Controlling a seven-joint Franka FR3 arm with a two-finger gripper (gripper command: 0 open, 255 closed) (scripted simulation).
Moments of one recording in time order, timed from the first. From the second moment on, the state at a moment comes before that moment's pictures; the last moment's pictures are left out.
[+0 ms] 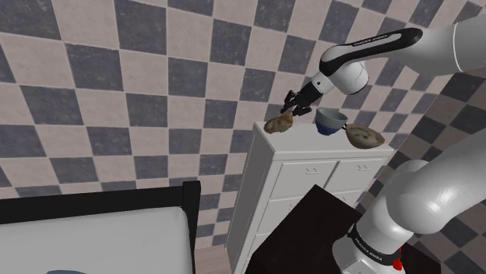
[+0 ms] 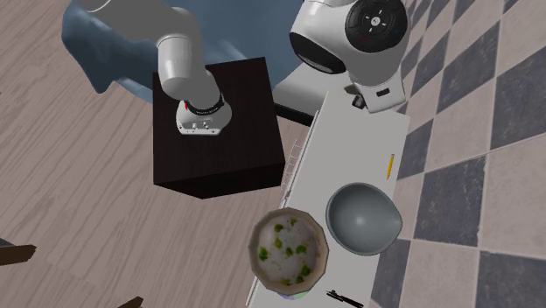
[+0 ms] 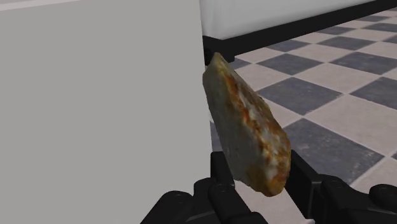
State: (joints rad) arm -0.02 -0.36 -0.44 -2.48 0.43 2.42 -0.03
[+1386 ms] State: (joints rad) arm -0.15 -0.43 -0.62 -2.33 0.31 2.13 -0.17
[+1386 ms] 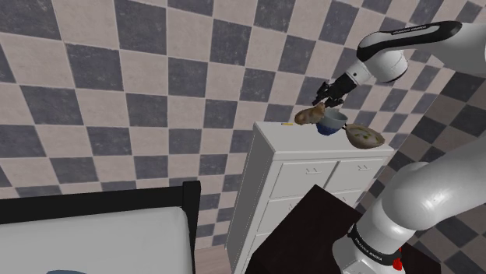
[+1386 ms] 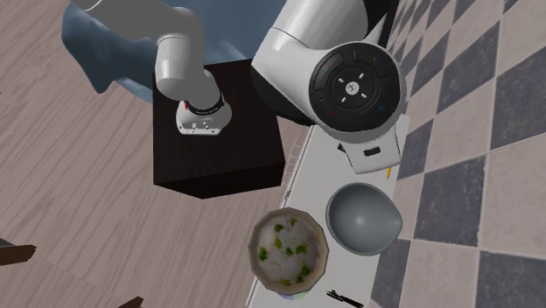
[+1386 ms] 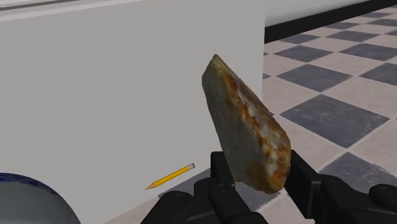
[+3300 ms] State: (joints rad) arm -0.61 0.44 -1.08 -1.60 0.86 1.31 -0.89
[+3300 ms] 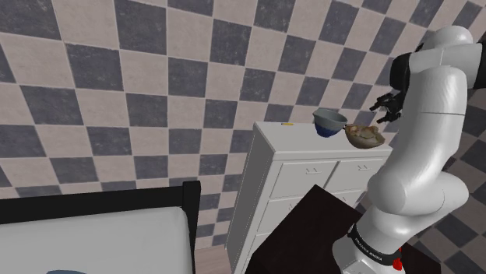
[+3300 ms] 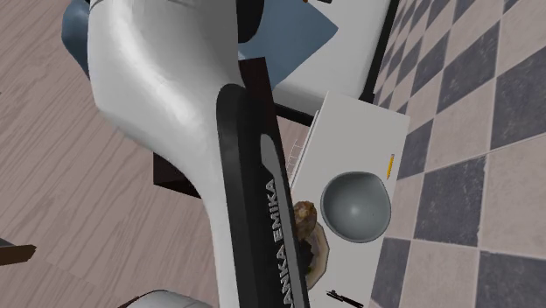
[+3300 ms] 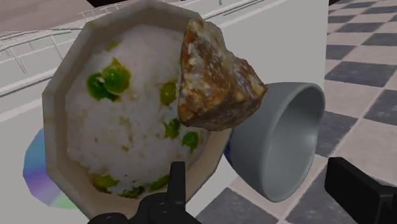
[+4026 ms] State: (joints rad) arm -0.63 0.46 -1.05 -1.72 0.90 1.27 -0.85
